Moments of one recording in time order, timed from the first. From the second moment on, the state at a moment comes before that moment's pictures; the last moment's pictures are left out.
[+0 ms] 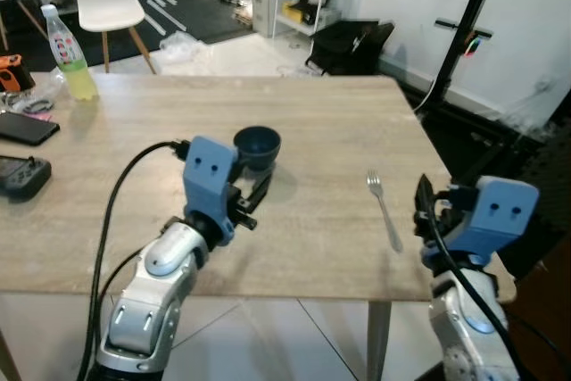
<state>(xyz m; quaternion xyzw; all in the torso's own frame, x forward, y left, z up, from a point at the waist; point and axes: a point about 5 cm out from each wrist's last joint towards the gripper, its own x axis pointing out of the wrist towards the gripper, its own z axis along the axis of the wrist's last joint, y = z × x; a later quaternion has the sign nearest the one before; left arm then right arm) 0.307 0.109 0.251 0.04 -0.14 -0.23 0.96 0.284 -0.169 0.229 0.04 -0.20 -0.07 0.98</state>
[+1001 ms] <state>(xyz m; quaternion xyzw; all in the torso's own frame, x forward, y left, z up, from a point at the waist) 0.282 0.120 0.159 0.09 0.08 -0.24 0.96 0.249 -0.191 0.132 -0.01 -0.05 -0.08 1.00</state>
